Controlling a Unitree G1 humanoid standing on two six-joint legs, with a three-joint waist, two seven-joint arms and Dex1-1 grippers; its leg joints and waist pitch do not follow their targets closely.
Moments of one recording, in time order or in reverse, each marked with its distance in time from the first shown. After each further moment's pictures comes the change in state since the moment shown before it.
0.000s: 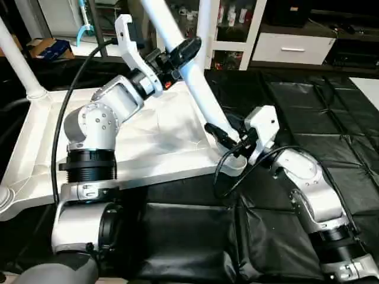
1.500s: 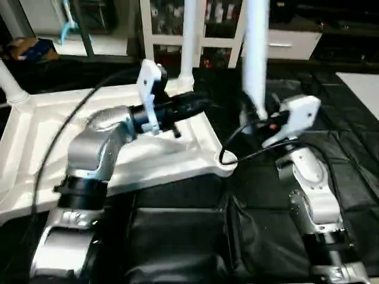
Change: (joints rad) left arm 0.152 0.047 -0.210 -0.017 0.249 -0.236 -0.338; right arm 0.048 0.083 -0.117 -0.020 0.047 -0.140 -0.255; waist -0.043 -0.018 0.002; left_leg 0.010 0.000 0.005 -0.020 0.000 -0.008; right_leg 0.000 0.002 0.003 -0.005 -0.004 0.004
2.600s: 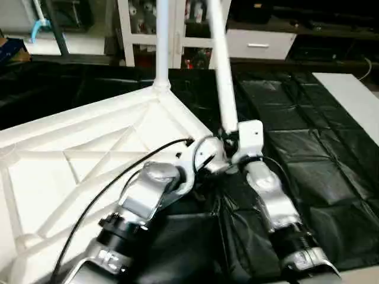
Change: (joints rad) left arm 0.252 -0.104 -0.392 -0.129 0.504 0.264 0.203; right arm -0.105 0.196 0.062 0.476 -0.245 0.007 -0.422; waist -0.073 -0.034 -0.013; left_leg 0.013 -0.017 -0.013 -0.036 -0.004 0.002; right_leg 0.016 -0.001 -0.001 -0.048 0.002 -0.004
